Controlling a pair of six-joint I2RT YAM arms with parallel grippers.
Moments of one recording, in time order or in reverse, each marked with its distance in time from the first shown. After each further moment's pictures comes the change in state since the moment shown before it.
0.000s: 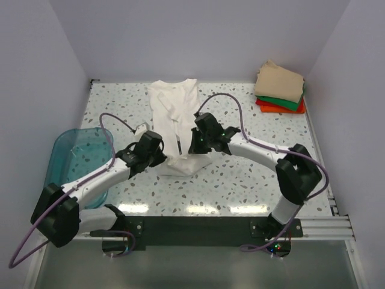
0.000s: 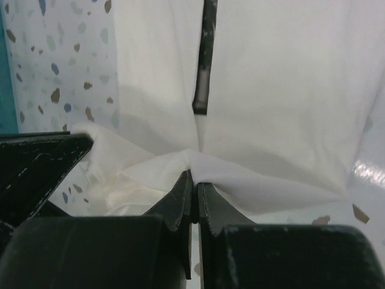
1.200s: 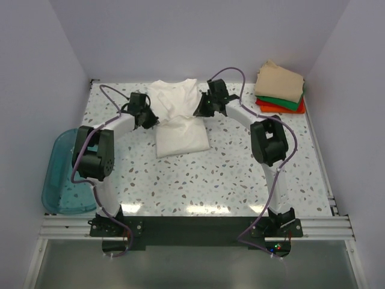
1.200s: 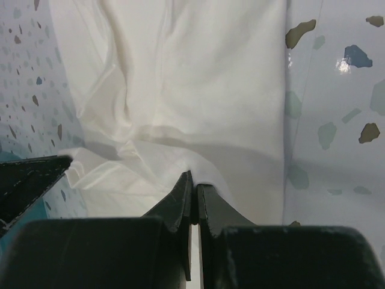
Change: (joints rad) left arm 0.453 0.725 0.548 0.217 0.318 0.226; right arm -0.352 0.627 0.689 0.013 -0.188 -0.026
